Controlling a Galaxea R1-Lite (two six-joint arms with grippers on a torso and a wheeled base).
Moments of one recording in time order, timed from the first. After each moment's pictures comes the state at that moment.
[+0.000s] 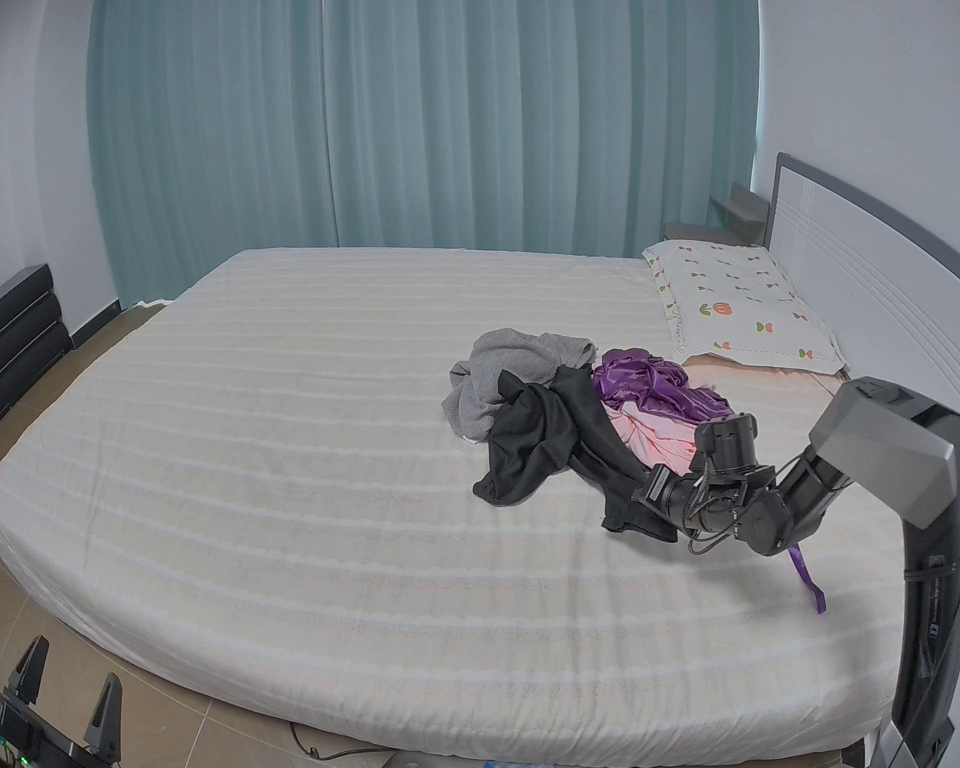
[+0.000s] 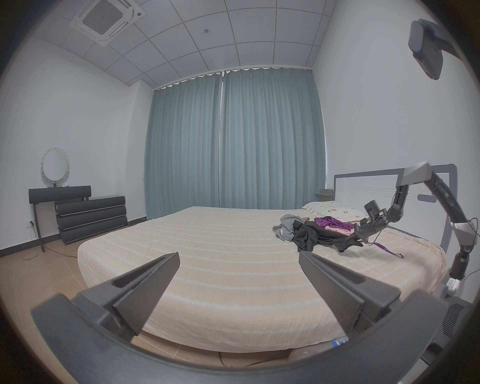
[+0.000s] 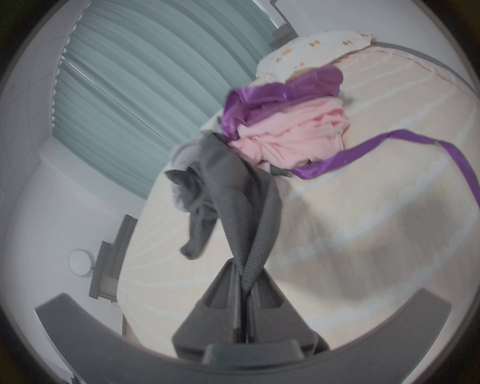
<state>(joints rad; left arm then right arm) 0.00 0.02 -0.02 0.00 0.01 -0.01 0.27 2.37 -1.07 -0.70 0.12 0.75</state>
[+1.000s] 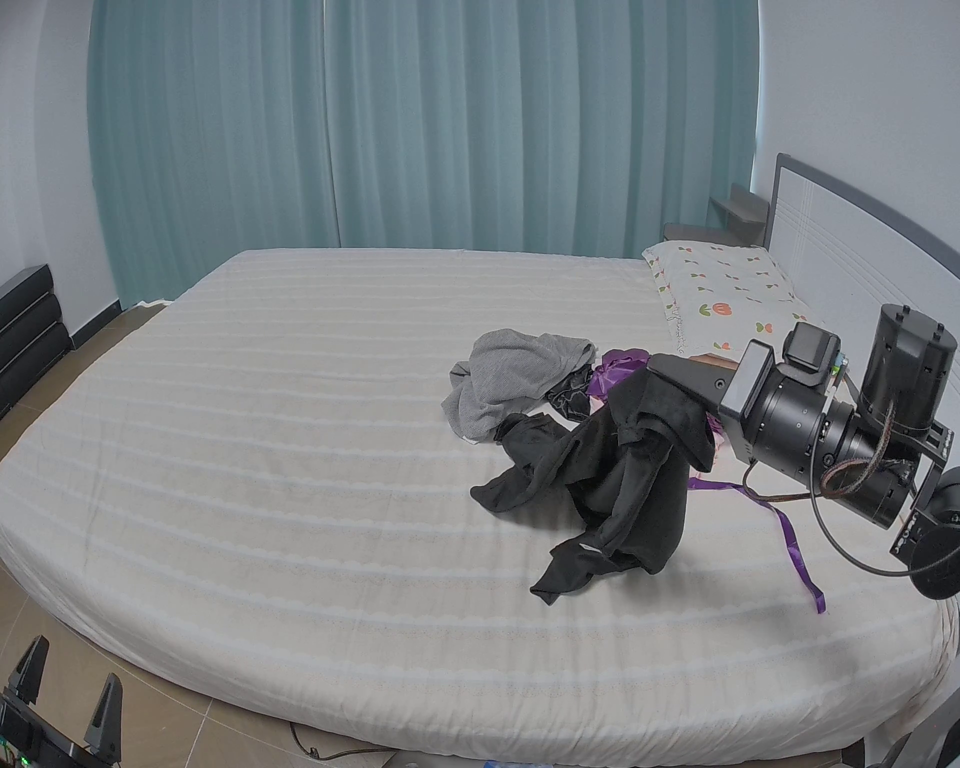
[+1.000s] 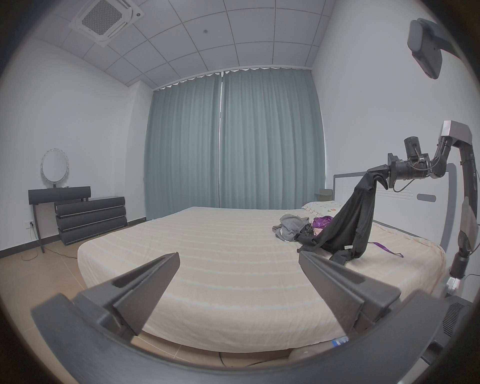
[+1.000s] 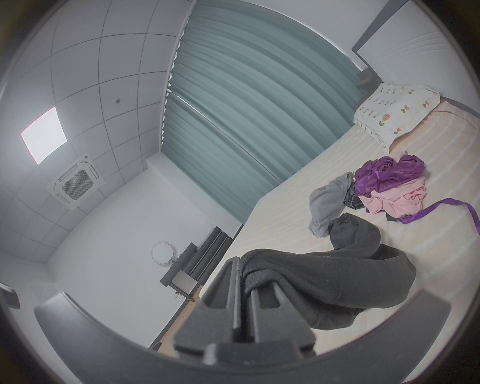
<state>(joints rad) 0.00 0.02 -0.02 0.00 0.00 0.00 0.55 1.60 -0.67 -0.91 0.13 0.80</state>
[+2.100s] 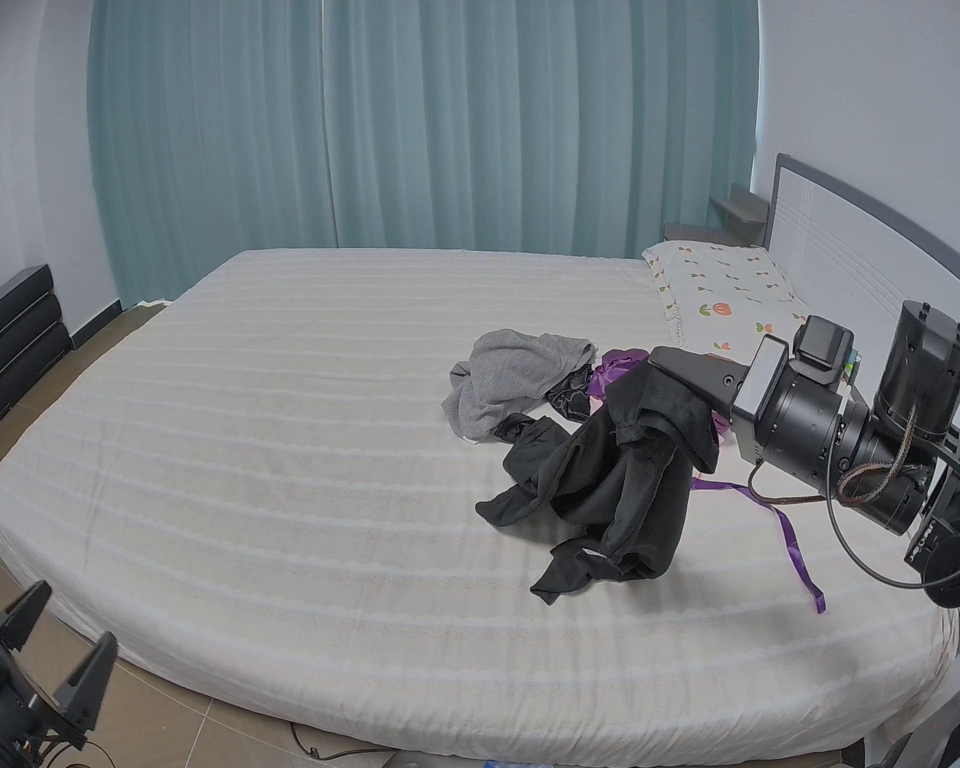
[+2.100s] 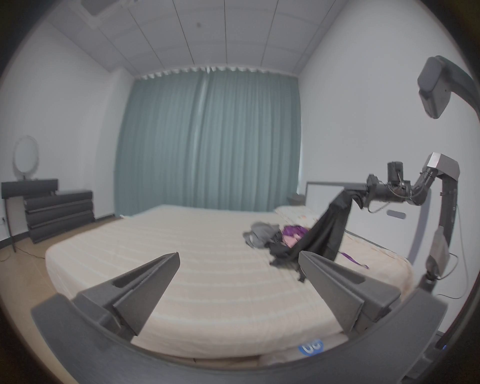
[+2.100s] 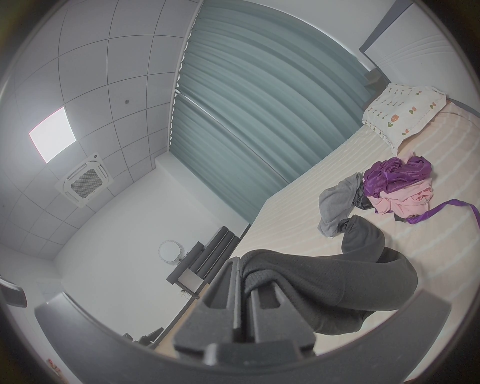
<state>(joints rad) -0.05 0.31 -0.19 -0.08 -0.16 -0.06 0.59 1.55 -0.65 -0.91 0.13 0.79</state>
